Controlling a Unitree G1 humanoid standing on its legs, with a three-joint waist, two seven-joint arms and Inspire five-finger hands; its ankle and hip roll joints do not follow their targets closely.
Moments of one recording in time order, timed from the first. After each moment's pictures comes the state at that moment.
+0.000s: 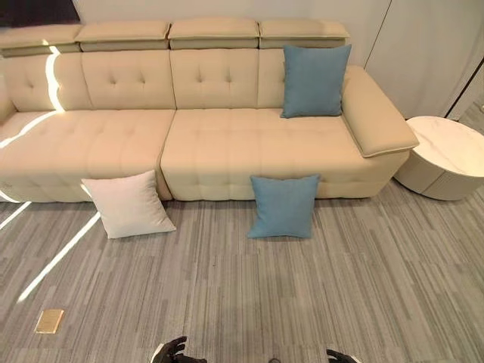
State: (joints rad) left arm -0.01 0.19 -0.23 1.29 -0.22 -0.19 0.05; right arm 0.03 -0.24 0.21 1.27 0.21 -0.12 -0.05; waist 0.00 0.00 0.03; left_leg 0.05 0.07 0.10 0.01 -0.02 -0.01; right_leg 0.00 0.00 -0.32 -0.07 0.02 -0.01
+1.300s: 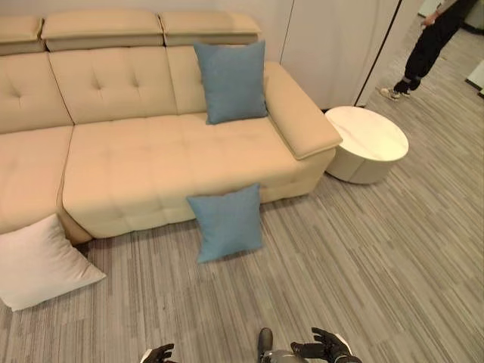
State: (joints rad) left arm -0.01 0.21 -0.23 1.36 -0.19 -0.17 0.07; right arm -0.04 -0.21 0.26 1.25 0.20 -0.14 -0.07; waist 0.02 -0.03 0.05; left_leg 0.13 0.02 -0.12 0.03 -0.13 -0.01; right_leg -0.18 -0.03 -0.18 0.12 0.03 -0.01
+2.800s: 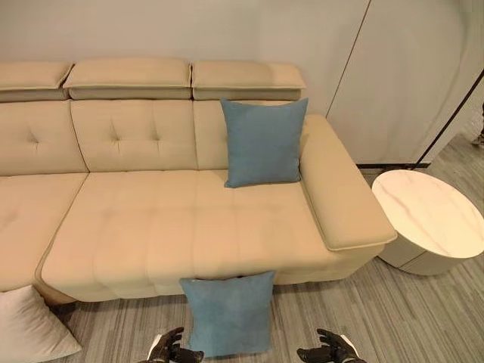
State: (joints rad) left arm -0.04 0.22 -0.25 1.24 -0.21 -0.21 0.10; right arm -0.03 -0.25 0.30 1.21 0.20 -0.16 -0.08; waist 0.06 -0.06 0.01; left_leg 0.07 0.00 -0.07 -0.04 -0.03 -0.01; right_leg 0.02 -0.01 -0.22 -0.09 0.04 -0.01
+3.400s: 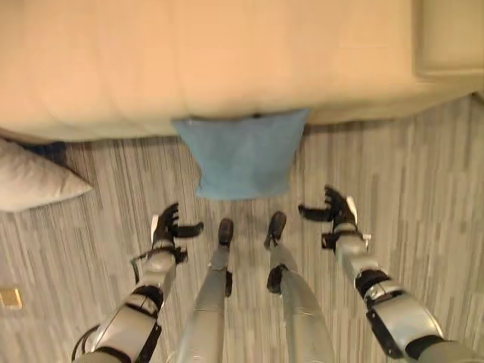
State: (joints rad) left arm -0.70 0.32 -0.32 1.19 -0.52 -0.31 0.27; right arm -0.80 -0.35 0.30 1.15 0.41 -0.23 -0.29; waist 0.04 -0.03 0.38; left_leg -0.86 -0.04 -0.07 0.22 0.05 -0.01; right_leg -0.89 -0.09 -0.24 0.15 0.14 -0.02
